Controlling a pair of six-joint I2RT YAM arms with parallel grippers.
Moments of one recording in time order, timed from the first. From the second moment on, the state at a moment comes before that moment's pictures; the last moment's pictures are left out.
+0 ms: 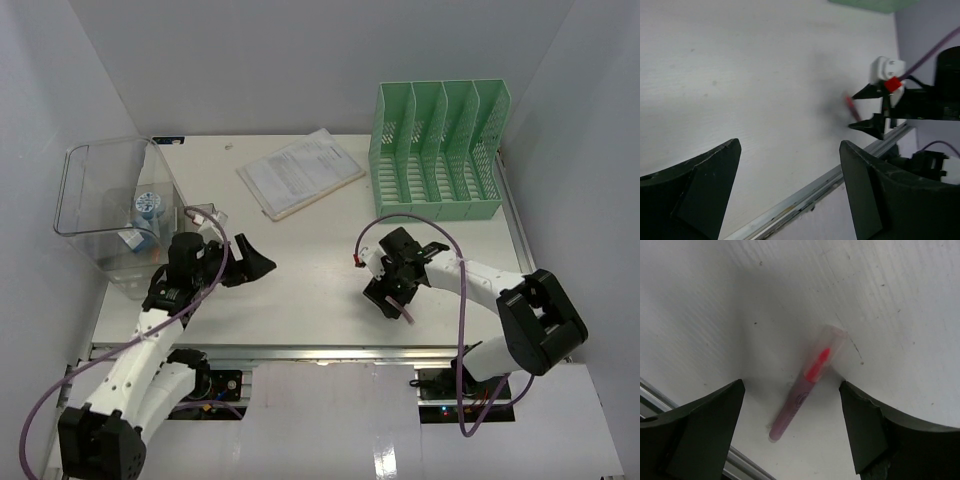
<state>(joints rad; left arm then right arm) -0.21 0.75 0.51 -0.23 0.49 -0.60 0.62 1.44 0.76 -0.60 -0.14 -0.38</state>
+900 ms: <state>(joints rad) -0.79 1.07 0.10 0.77 0.30 -1.11 0.42 1.54 0.96 -0.59 -0.43 -0.29</state>
